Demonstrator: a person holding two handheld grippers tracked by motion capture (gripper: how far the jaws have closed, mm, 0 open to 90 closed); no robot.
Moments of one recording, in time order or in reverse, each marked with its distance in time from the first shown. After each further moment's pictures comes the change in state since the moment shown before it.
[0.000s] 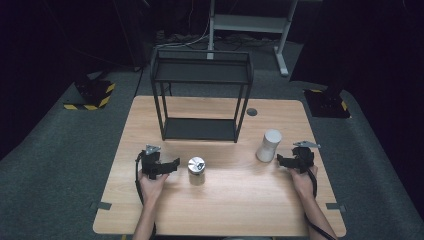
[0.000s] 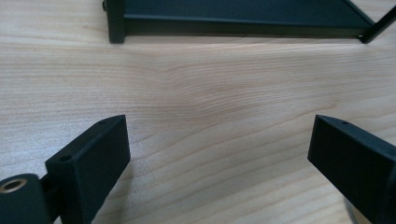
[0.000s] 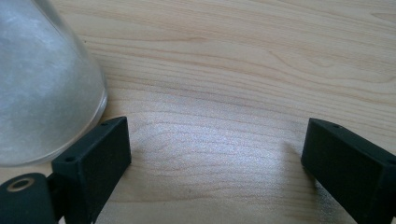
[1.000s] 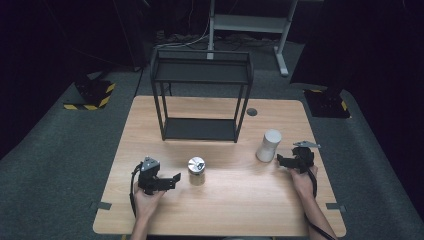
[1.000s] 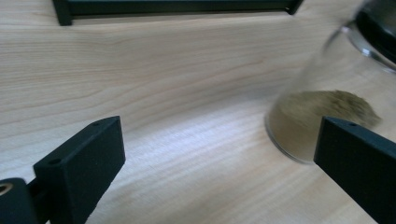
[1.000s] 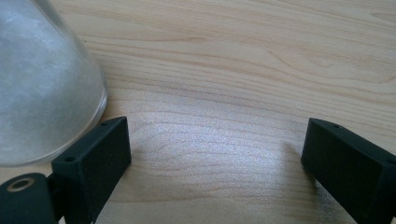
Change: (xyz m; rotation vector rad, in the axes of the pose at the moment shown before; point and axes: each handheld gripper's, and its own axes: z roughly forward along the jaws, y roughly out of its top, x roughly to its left) left arm -0.001 -0.029 -0.039 -0.006 -0.135 0.104; right arm 0.000 0.000 0.000 0.000 0.000 0.000
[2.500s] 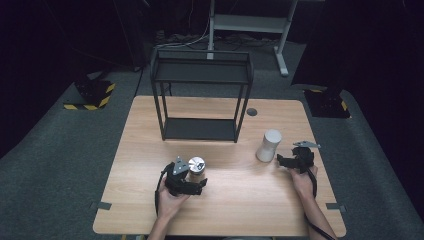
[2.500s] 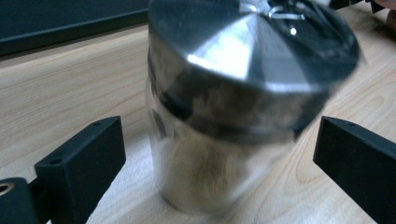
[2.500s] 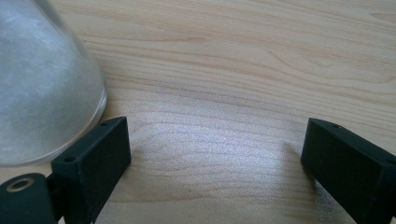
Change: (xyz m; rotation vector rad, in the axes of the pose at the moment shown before) left arm -0.058 0.022 0.044 0.015 -0.081 0.177; right arm 0.000 0.000 0.000 0.000 -0.002 0.000
